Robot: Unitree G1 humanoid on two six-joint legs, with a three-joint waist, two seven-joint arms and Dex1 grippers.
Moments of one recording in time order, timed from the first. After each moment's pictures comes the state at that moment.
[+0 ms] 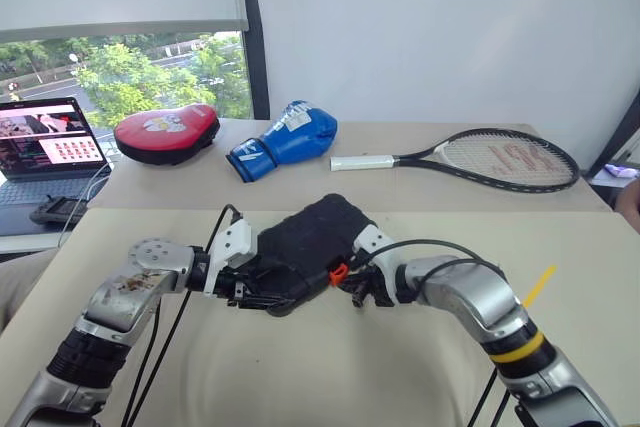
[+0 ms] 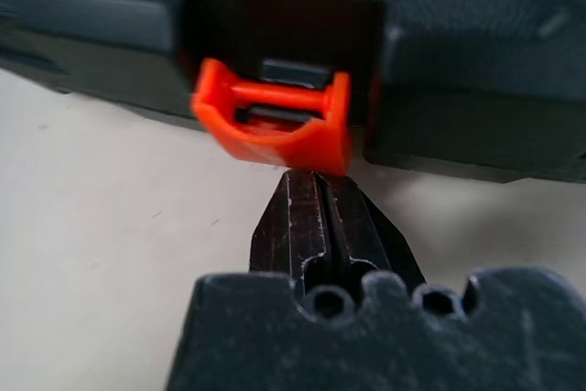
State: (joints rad) left arm -0.44 0.76 -0.14 -0.14 -0.39 0.46 -1.23; right arm -0.64 -0.50 0.38 -0.17 0.38 1.03 0.61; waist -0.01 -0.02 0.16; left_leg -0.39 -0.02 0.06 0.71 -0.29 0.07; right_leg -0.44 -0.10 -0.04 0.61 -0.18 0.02
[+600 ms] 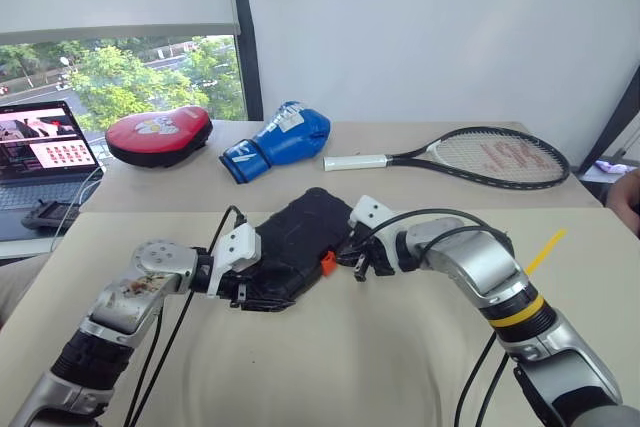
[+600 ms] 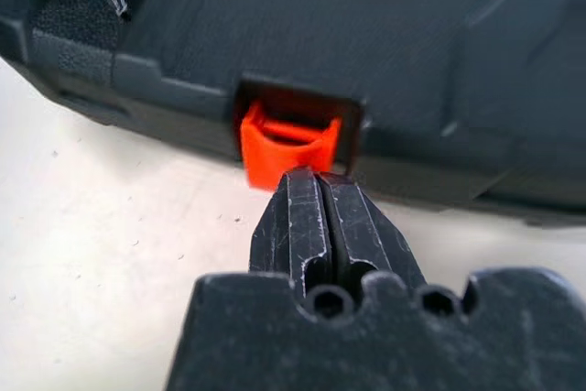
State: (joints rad) left arm -0.43 0.76 -0.16 -0.13 -0.36 0.41 -1.23; right arm -0.79 -0.56 0.41 -0.13 0.30 0.98 0.80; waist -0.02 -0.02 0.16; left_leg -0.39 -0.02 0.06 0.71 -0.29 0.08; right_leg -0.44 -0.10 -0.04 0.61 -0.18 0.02
